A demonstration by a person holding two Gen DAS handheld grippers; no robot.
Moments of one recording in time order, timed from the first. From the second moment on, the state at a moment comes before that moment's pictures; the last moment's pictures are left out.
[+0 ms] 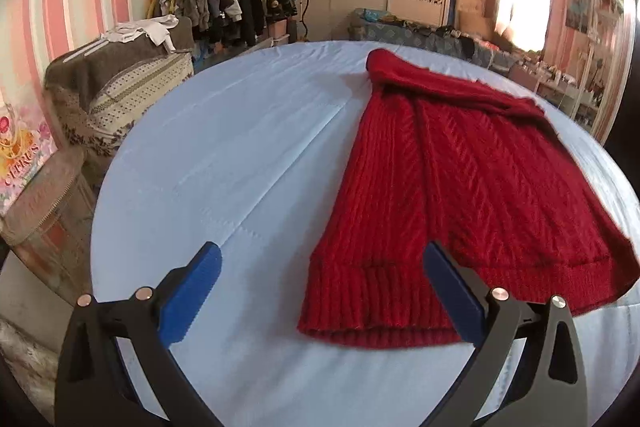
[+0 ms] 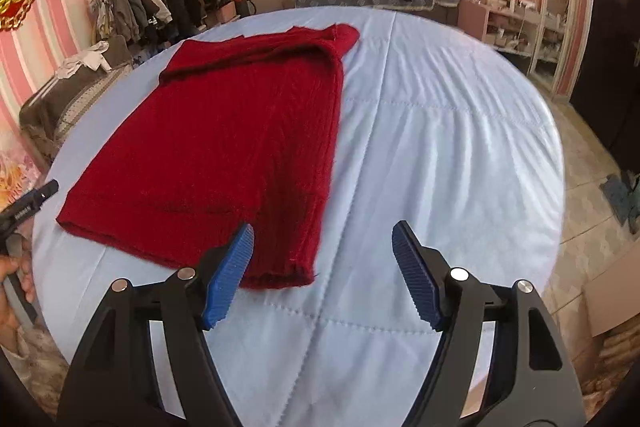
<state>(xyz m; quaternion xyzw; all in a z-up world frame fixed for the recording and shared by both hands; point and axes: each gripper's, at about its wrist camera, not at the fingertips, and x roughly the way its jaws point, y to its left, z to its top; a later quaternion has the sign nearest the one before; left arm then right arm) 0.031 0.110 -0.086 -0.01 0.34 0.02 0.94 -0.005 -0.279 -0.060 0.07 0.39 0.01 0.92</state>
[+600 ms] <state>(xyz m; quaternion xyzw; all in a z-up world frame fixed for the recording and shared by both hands) 0.040 0.107 -0.106 -0.01 0.35 -0.01 0.93 0.022 -0.276 -0.100 0.08 0.43 0.02 0.90</state>
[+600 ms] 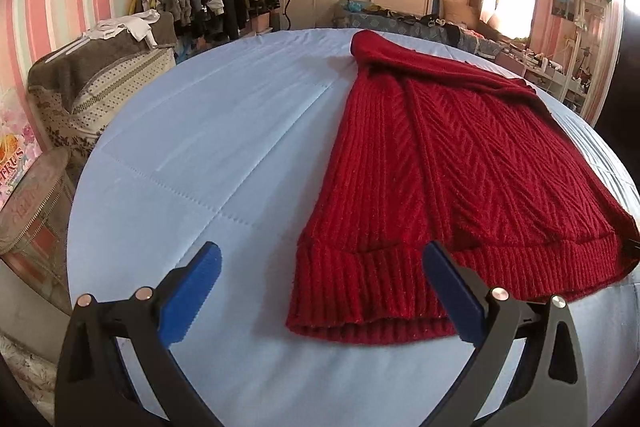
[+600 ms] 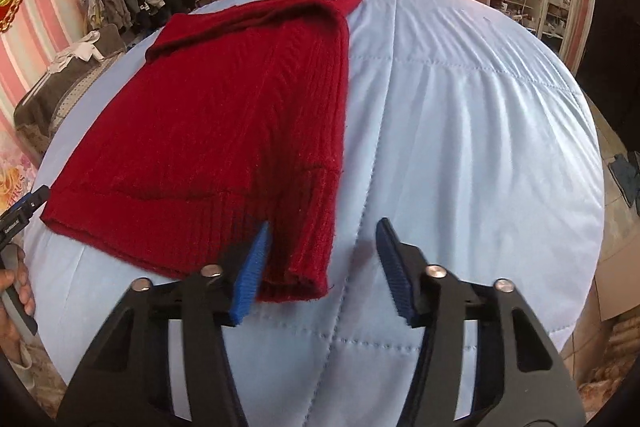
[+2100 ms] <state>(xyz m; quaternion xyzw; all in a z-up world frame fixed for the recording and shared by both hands) 0.053 0.107 -0.122 -0.05 0.42 -0.10 0.90 0.022 -0.271 -0.096 0.08 0.42 0.05 0.90</state>
